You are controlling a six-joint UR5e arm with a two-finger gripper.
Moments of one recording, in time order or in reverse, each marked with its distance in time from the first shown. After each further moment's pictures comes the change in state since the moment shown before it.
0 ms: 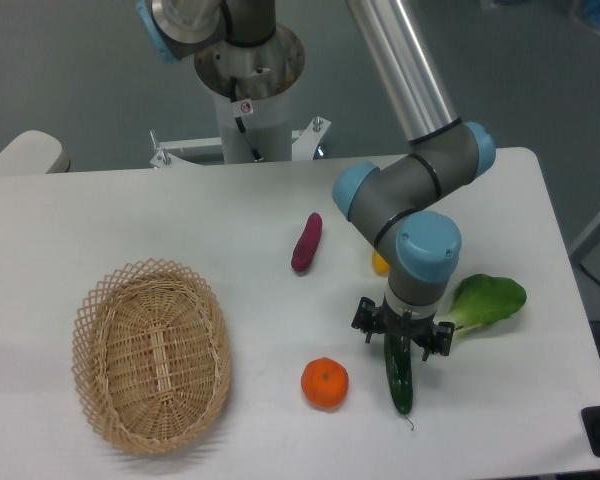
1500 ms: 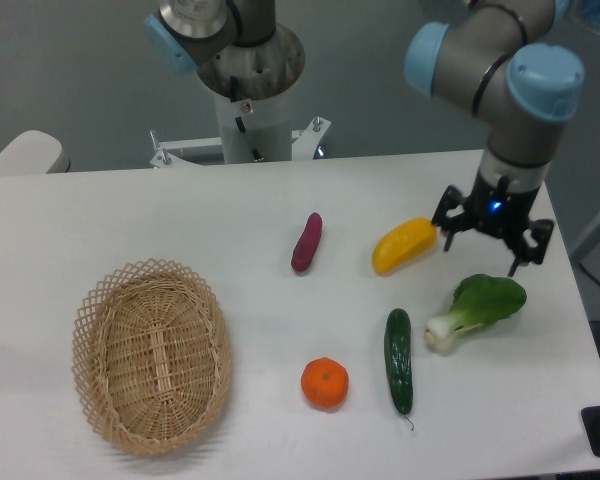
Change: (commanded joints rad) arm 0.129 0.230 0.044 -0.261 -0.097 0.155
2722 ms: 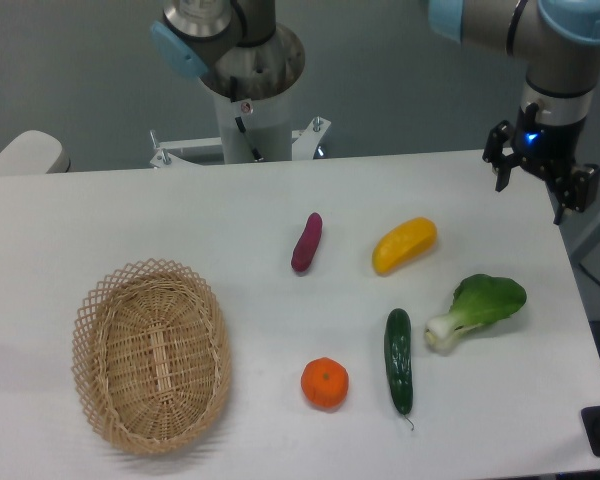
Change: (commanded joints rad) arm 0.189 0.104 0.008 0.002 0.055 0.644
